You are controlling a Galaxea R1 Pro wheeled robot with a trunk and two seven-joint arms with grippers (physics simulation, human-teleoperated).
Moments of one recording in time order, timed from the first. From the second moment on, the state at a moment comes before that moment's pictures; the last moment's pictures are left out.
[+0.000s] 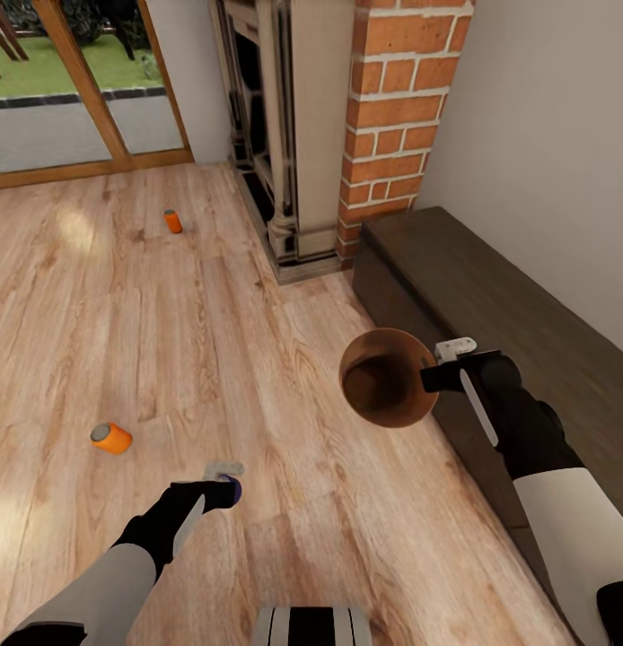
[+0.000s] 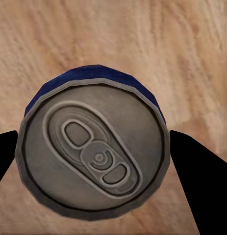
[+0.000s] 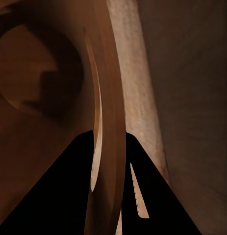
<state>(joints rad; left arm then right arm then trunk) -0.71 0.00 -0.03 -0.48 0.00 0.40 -0.07 -0.90 -0.19 0.15 -1.21 0.04 1.05 0.18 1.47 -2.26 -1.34</state>
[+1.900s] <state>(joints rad) -0.84 0.32 0.09 -1.04 0.27 0.99 -1.16 -0.85 -0.04 0.25 -0.97 0.03 1.05 0.16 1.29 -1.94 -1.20</state>
